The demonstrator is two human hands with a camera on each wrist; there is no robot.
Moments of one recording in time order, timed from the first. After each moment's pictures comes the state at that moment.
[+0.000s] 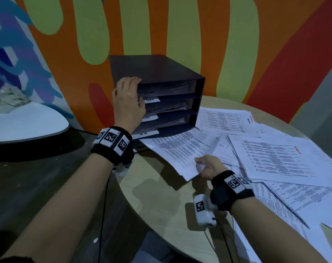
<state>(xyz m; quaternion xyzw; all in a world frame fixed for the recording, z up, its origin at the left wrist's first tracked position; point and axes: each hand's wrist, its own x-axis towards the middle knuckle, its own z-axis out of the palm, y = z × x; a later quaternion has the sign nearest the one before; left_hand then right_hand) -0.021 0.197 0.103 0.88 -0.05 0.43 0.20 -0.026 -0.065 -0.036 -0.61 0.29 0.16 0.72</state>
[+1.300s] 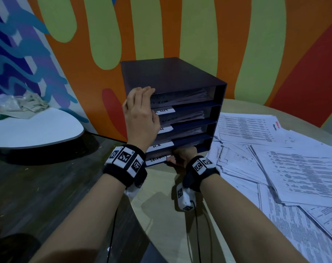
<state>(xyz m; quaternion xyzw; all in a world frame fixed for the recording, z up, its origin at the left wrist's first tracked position) -0.012 0.197 0.091 0.86 -0.07 0.48 0.17 0.026 0.057 -0.003 -0.61 0.17 0.21 0.74</state>
